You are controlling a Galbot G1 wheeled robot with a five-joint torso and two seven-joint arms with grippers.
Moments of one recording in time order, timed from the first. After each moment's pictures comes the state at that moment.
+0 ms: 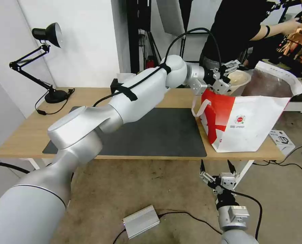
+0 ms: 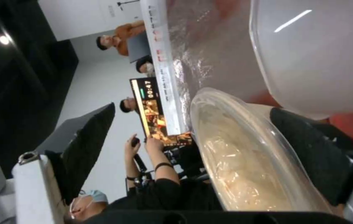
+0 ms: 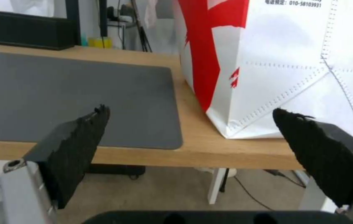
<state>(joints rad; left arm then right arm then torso) -0.32 -1.59 0.62 -0.86 0.51 -0.58 0.32 -1.66 1.36 0.44 2.11 0.01 0.06 0.27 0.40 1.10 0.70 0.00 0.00</state>
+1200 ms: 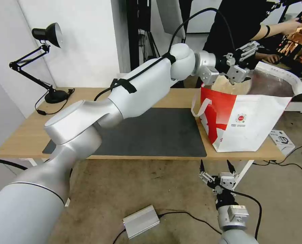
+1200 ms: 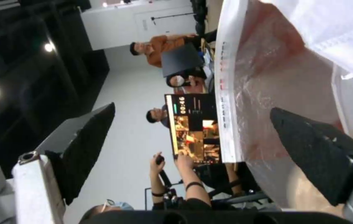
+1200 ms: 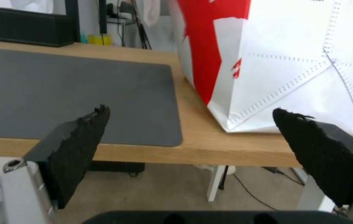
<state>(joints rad) -0.36 -1.59 0.60 -0.95 0.39 -0.55 0.31 -1.66 1.37 0.44 2.12 0.01 0.04 0.27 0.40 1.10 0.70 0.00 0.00</state>
